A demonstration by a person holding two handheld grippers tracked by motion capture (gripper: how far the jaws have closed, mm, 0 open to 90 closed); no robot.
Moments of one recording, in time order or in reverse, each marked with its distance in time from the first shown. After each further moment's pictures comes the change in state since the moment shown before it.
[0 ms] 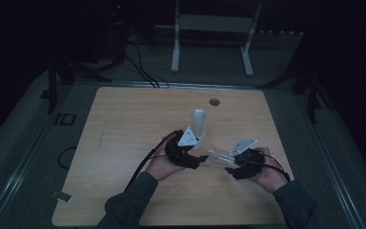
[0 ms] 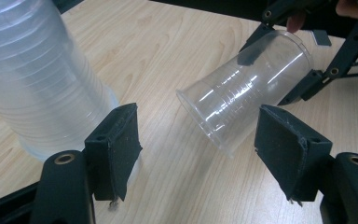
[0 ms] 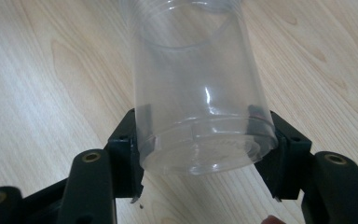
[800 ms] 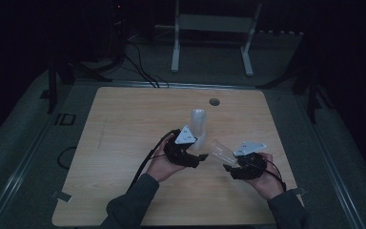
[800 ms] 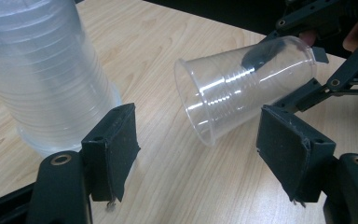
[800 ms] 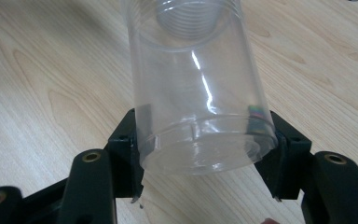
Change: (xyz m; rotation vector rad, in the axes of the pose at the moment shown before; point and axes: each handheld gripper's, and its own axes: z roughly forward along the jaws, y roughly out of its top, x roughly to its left) left arm 0.003 -0.004 0.000 -0.028 0.000 -0.077; right arm 0.008 -0.012 -0.001 -0.152 -0.059 0.179
